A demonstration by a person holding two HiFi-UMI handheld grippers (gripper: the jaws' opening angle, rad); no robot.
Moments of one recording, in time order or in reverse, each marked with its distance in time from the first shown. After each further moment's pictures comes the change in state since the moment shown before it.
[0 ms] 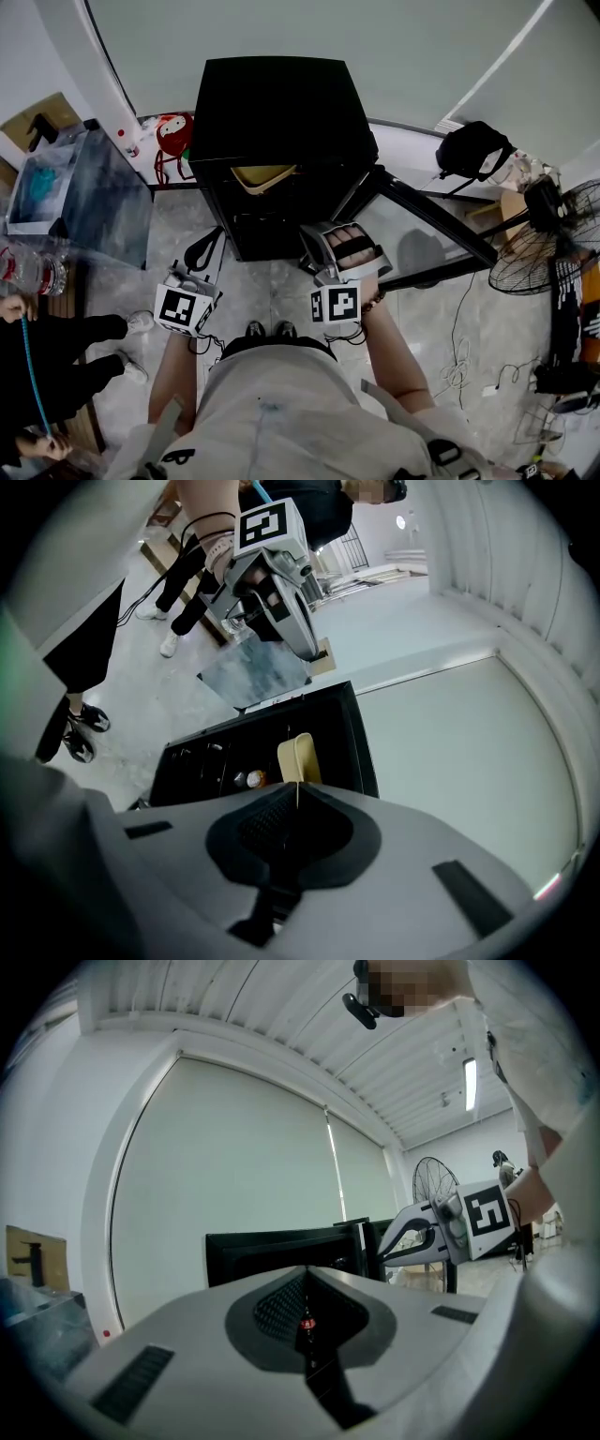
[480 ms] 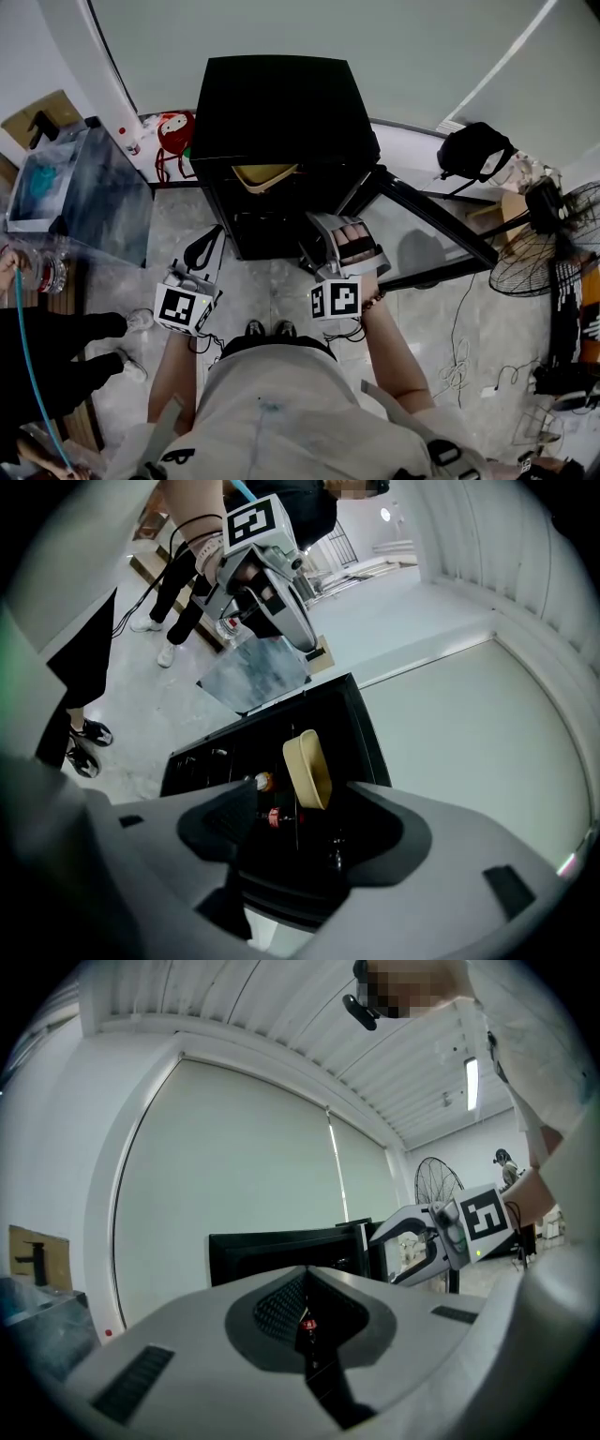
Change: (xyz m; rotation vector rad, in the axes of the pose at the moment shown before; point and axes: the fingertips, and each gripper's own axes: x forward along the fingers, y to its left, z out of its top) left arm -0.001 0.002 -0.001 -0.001 -0.010 0.011; right arm 0.008 0.008 -0.005 0.074 -0.005 0.036
